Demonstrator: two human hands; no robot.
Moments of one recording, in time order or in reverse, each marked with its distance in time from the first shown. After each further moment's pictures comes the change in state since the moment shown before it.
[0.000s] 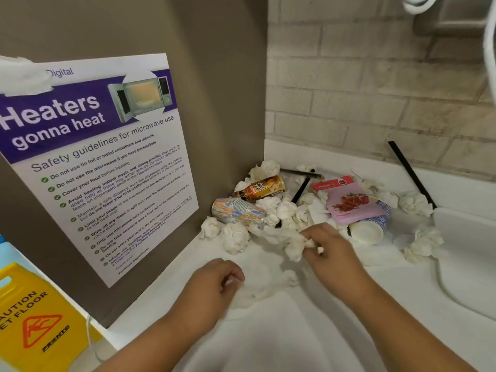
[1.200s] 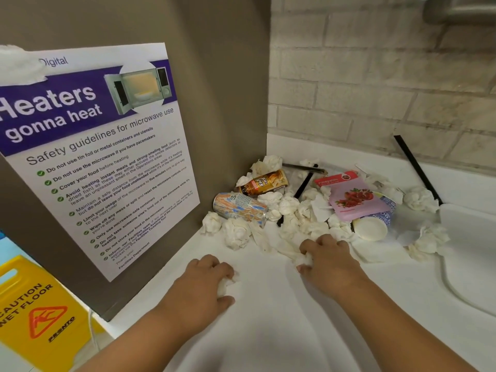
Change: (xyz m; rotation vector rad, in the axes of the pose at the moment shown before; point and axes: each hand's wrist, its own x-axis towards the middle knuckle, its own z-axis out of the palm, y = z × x) left_hand -0.007 -0.006 -0.013 0.391 -0.198 -0.012; right_hand 0.002 0.011 0.015 -0.630 -0.359 0.250
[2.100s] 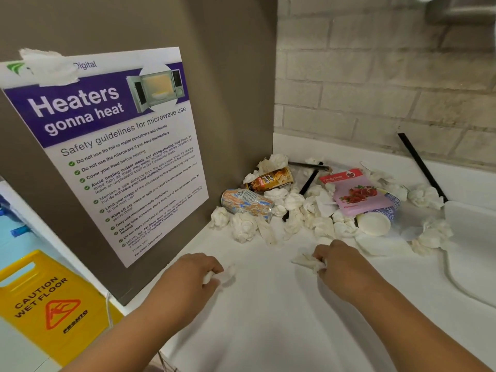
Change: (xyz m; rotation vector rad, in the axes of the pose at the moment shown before) left_hand -0.031 -0.005 -0.025 -0.038 0.160 -0.055; right_hand -0.016 0.015 0.004 0.034 0.005 -0.075
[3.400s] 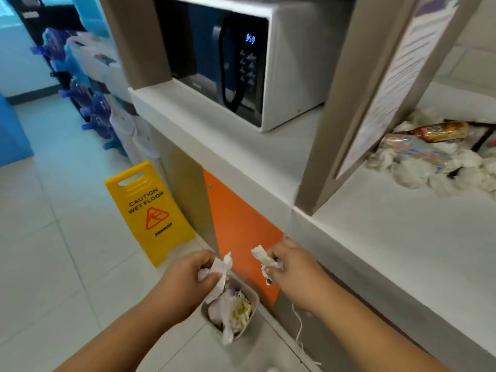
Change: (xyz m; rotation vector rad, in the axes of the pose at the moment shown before) left_hand -0.226 -0.257 -0.036 -0.405 -0.016 -0.414; right_hand -0.102 -0.351 0.163 0.406 -0.246 -0.378
